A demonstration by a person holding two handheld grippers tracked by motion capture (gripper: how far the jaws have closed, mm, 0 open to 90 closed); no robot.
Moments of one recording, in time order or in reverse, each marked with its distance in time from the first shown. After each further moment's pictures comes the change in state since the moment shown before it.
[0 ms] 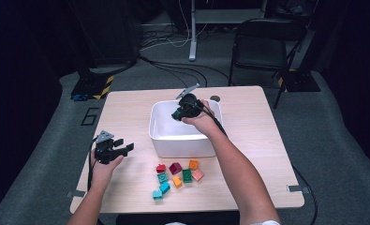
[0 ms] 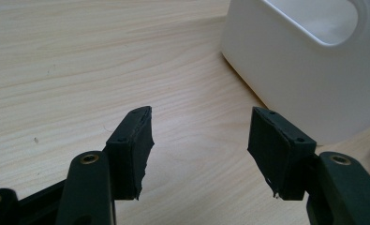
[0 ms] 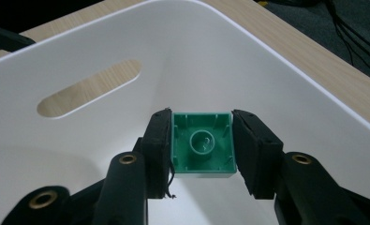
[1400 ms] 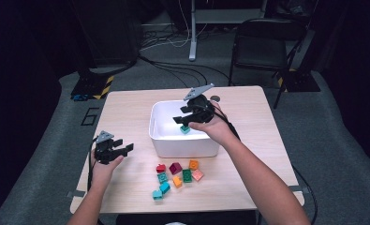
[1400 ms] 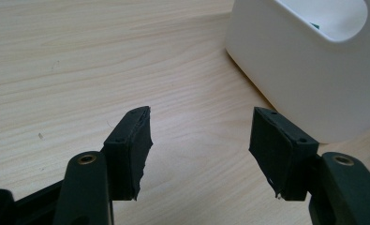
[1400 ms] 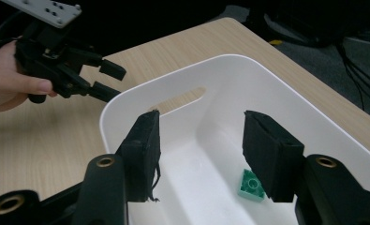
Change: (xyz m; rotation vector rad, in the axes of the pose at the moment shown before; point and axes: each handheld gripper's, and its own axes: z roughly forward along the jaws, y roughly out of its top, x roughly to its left) left arm 0.001 -0.001 0.001 0.012 0.014 -0.004; right arm 0.042 0.000 -0.089 -0.130 0.070 -0.065
